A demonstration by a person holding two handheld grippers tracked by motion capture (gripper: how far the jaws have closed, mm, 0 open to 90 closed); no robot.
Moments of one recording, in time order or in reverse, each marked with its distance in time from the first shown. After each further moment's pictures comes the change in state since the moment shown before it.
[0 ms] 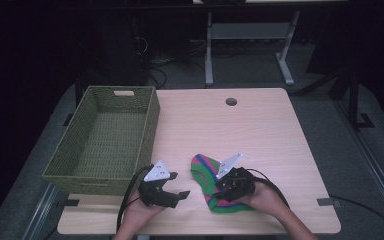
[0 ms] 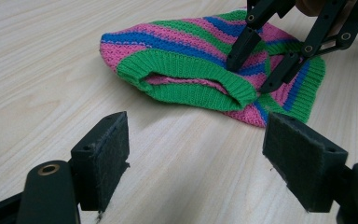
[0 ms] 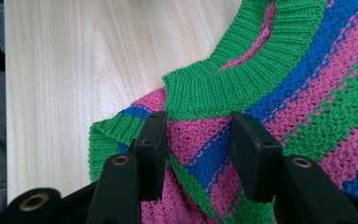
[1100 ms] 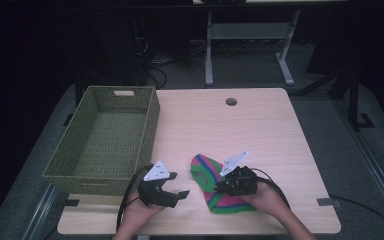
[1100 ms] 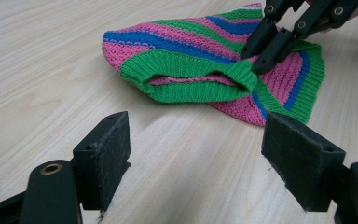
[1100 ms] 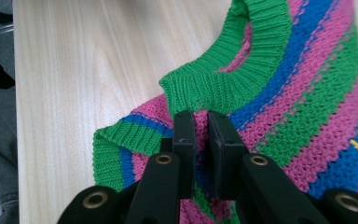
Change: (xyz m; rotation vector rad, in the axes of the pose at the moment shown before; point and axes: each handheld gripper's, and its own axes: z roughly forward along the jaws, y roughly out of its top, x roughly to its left) left arm 0.001 0.000 -0.001 0.003 -0.002 0.000; right arm 0.000 -0.003 -0.013 -0.052 -0.019 0.046
